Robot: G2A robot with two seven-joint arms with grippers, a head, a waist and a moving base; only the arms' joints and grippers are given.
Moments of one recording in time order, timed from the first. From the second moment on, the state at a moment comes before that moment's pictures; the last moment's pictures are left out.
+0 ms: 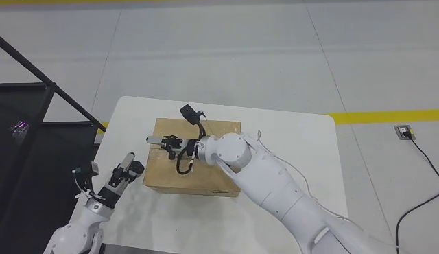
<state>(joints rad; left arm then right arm) 1.36 -1.10 -1.61 -1.48 -0.27 -0.43 -0.46 -0.31 -1.70 0.62 -0.71 0.27 -0.09 0.64</state>
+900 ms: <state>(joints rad) 1.36 -1.10 -1.62 -1.48 -0.29 -0.42 -0.48 -0.21 -1.77 0.63 -0.54 0.18 -0.11 0.73</state>
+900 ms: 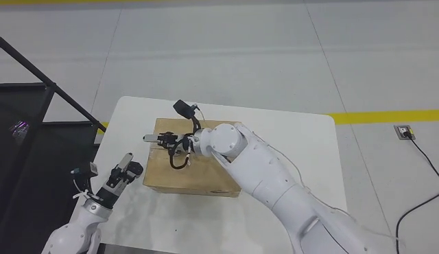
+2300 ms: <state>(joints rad) 1.31 -1.11 -1.60 -1.47 -0.26 -0.38 -0.47 -0.68 -1.46 1.12 -1.30 -0.28 0.35 0.87</state>
